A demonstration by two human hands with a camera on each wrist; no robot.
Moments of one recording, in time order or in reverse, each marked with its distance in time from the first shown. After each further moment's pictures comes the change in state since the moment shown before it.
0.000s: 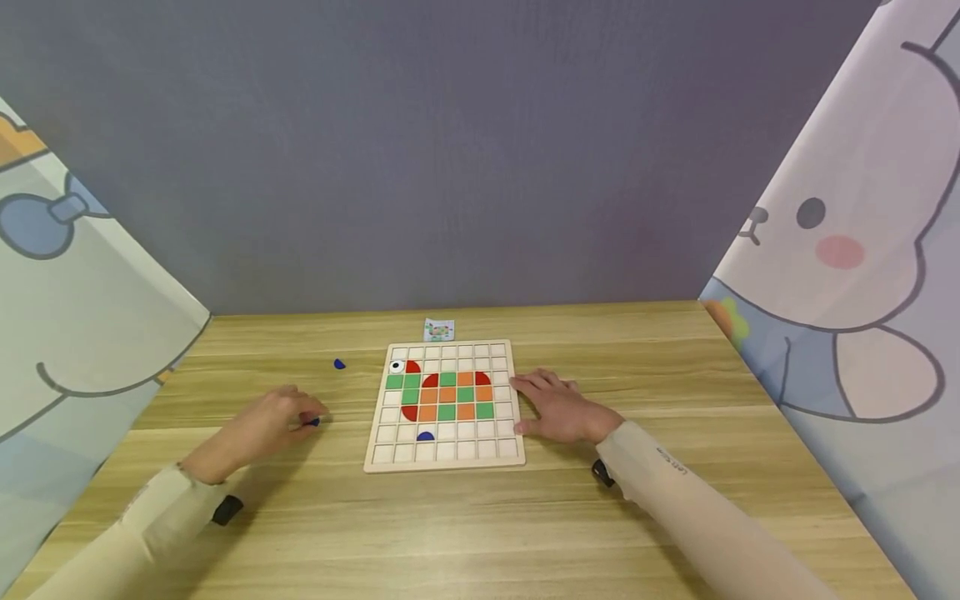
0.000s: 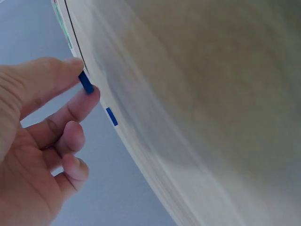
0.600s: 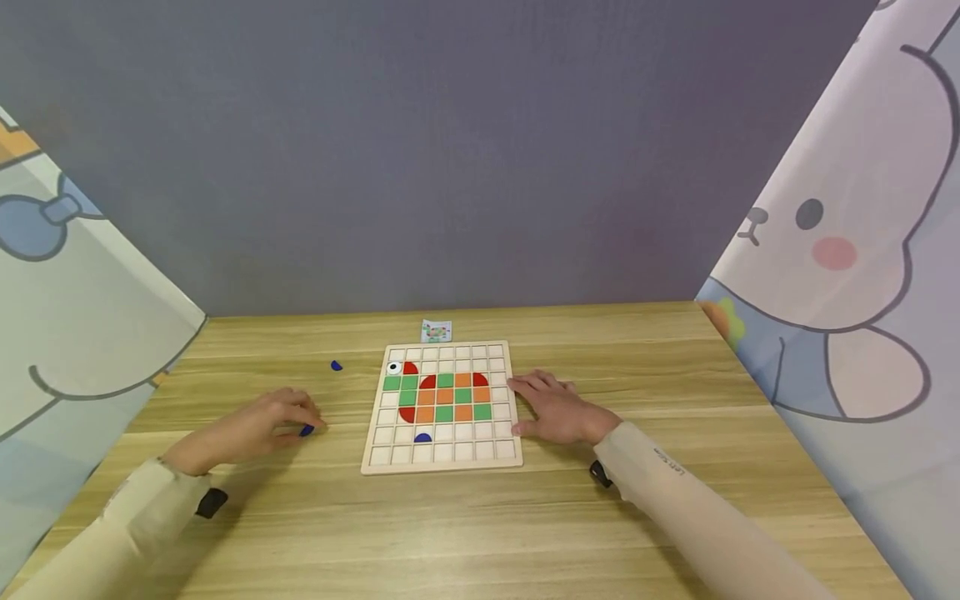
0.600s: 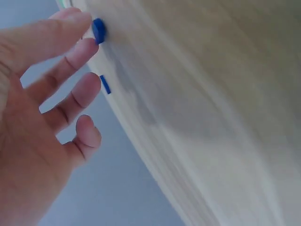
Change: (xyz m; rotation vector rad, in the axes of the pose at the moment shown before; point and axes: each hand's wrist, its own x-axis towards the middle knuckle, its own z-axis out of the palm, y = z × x) left_hand -0.006 -0.018 -0.007 -0.150 -0.180 0.112; right_hand -0.001 -0.003 -0.002 0.006 -0.004 -0.009
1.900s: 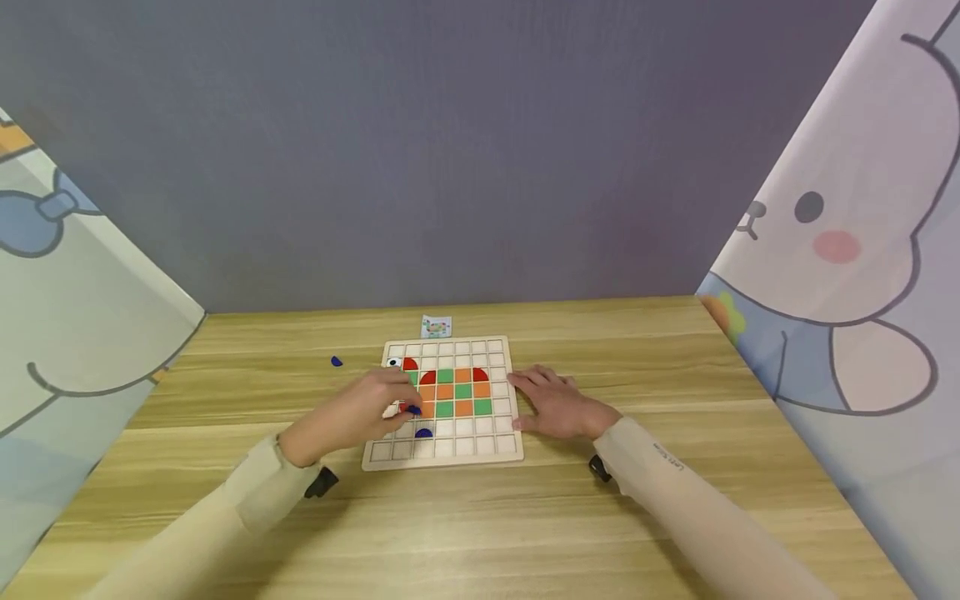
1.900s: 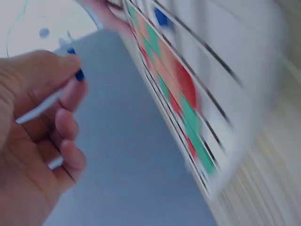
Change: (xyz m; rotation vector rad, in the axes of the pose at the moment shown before) left_hand 0.115 0.105 0.000 0.009 0.133 0.126; right_hand 0.002 0.003 0.001 -0.001 -0.003 0.000
